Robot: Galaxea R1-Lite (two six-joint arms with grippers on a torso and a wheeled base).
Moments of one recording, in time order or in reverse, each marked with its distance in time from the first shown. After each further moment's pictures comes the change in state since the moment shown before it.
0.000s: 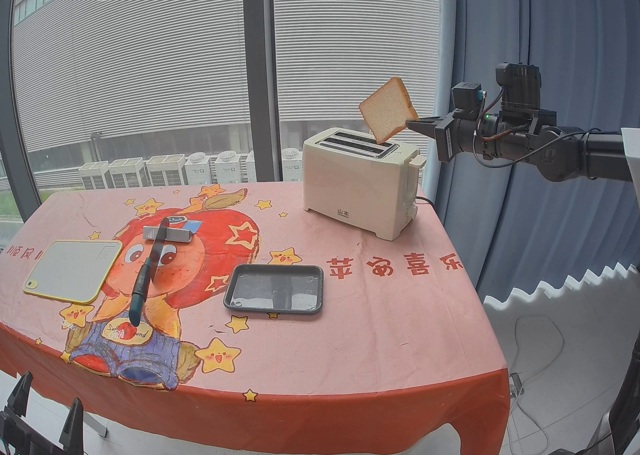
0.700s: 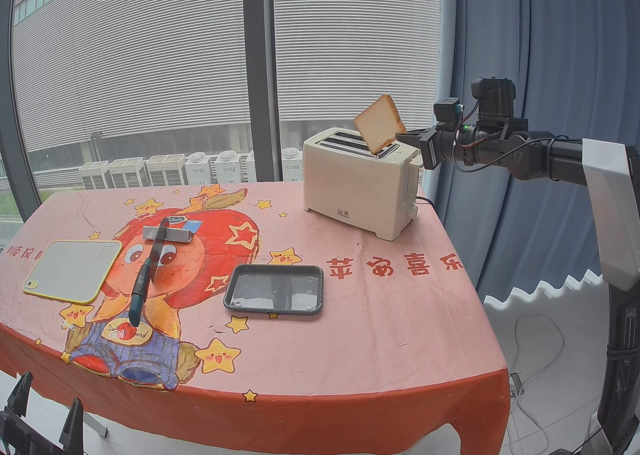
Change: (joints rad) left arm 0.000 0.000 0.000 0.000 0.001 0.000; right arm -0.027 0.229 -0.301 0.130 0.025 -0.046
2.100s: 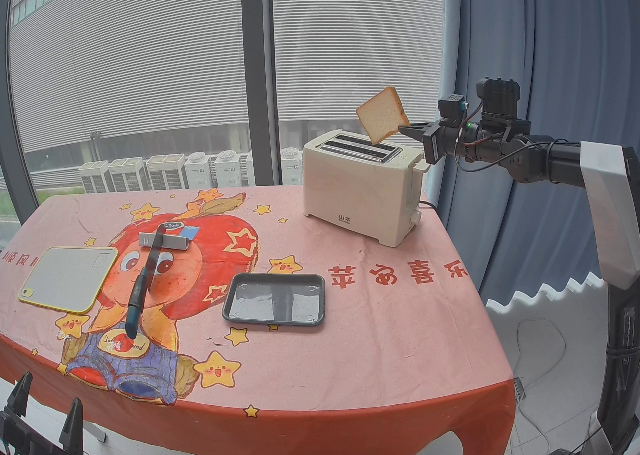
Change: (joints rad) left arm 0.001 0.000 0.000 0.000 0.000 0.001; right arm -0.014 0.013 0.010 -0.101 0.018 0.023
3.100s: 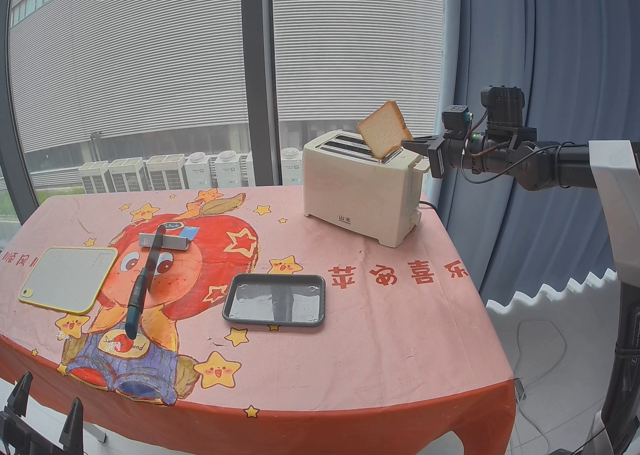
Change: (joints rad) left arm -0.001 0.000 0.000 0.000 0.000 0.000; right arm -0.001 -0.077 0.165 -0.011 0.023 -0.028
